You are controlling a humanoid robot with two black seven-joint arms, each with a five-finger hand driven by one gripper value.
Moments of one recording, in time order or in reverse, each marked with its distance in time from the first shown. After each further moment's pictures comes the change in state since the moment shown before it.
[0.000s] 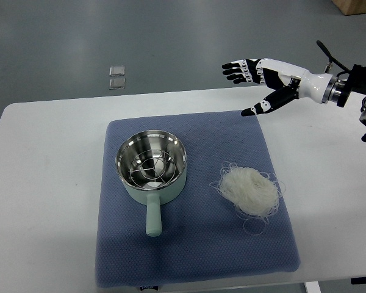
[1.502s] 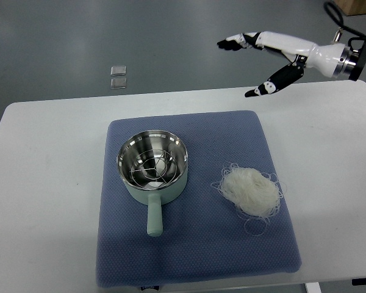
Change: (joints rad) left arm 0.000 0.000 0.001 0.000 0.000 0.000 0.000; right arm 0.105 -0.108 -0.054 0.059 -0.008 -0.255 0.117
